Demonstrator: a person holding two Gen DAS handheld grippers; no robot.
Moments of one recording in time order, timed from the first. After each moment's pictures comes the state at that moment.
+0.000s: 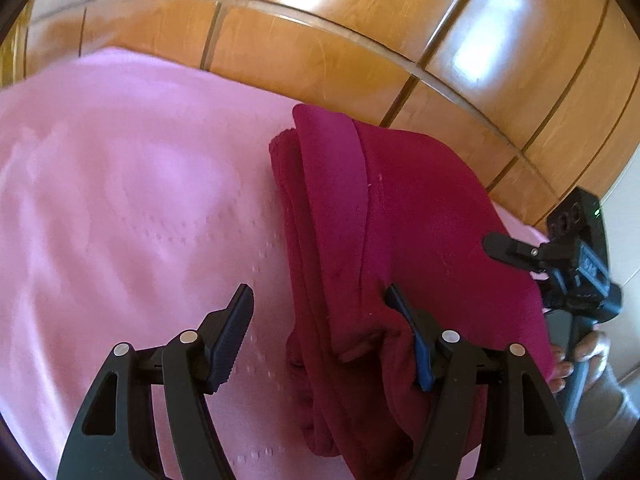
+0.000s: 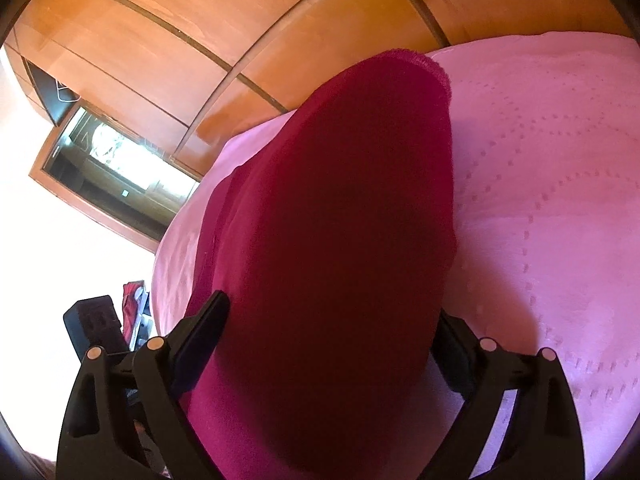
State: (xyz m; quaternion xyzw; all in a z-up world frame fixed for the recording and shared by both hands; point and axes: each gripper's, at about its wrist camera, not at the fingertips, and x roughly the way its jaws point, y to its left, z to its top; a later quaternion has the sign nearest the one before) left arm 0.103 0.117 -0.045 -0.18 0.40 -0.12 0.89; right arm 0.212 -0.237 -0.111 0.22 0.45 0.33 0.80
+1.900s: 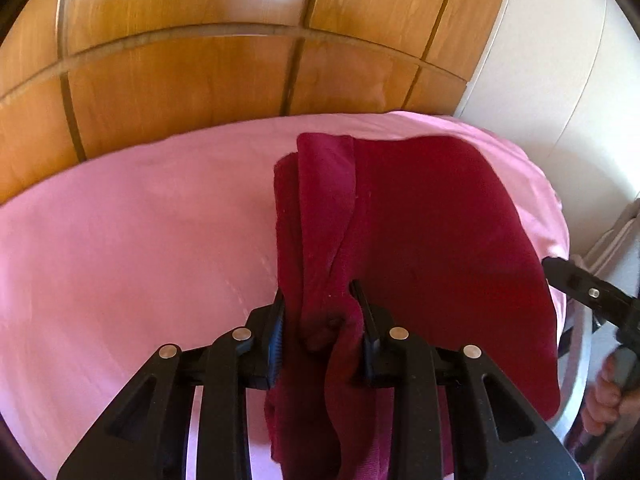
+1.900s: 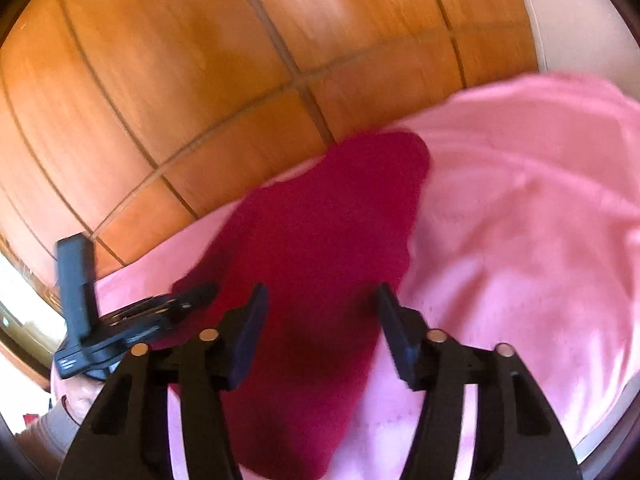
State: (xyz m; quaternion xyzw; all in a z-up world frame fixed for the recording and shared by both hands) left arm 0.182 -0.262 -0.018 0.04 0.42 -0.35 0.84; right arm 0.039 -0.462 -0.071 0.23 0.29 -0.02 0.93
